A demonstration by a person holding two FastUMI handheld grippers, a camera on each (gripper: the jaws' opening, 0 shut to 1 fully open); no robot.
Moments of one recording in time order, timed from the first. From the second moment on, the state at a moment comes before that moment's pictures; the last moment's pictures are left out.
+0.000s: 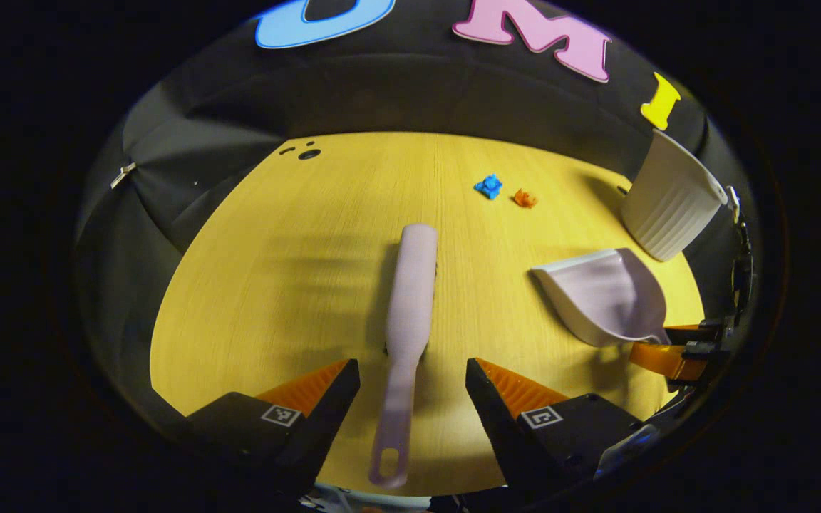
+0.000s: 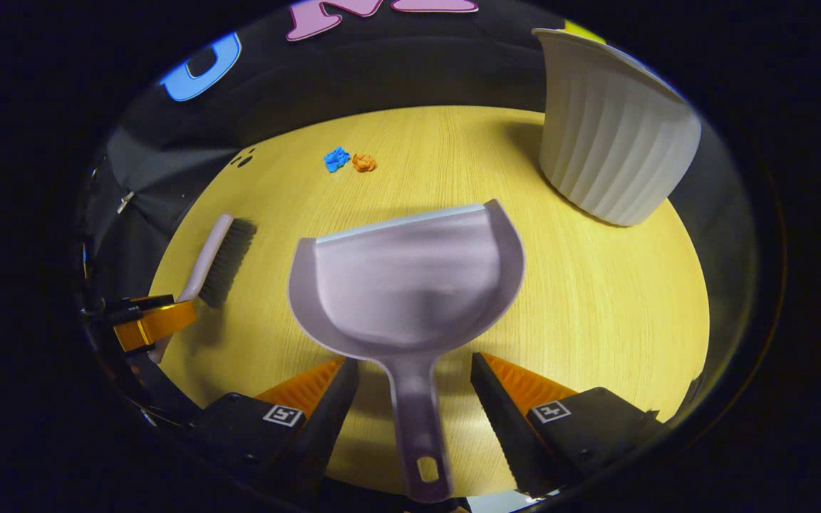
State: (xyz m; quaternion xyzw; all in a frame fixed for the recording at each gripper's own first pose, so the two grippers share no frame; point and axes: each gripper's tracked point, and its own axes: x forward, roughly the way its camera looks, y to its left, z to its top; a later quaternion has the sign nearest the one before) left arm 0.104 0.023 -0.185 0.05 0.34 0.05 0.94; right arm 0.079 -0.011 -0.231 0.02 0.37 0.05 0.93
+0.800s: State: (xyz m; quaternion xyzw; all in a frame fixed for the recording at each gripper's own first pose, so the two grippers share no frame) left arm 0.139 0.015 -0.222 0.10 0.39 0.02 0.92; right arm 0.089 -0.013 -0.251 0.01 0.44 0.05 0.90
